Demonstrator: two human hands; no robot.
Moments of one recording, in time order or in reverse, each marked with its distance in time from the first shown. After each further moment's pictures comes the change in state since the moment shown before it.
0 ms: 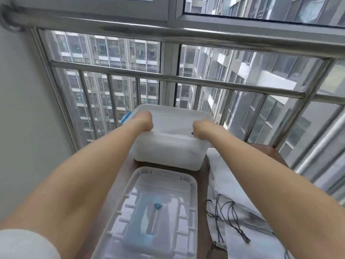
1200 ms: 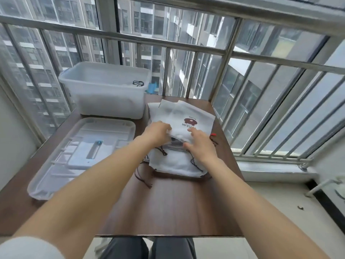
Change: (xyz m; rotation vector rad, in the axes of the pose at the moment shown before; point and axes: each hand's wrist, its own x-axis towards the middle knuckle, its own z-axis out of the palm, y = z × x) left_hand -0.187 0.180 0.144 -0.029 -0.171 0.366; right_hand -0.234 0.137 0.152 0.562 0.267 0.171
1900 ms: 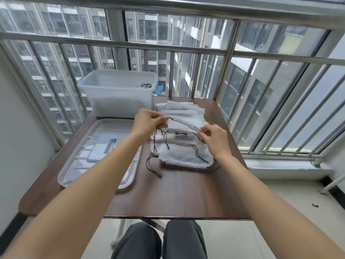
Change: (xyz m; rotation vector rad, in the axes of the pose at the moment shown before) left_hand -0.061 -0.014 -0.039 -0.913 0.353 -0.074; right_hand -0.032 -0.002 -0.027 0.253 0.276 -0.034
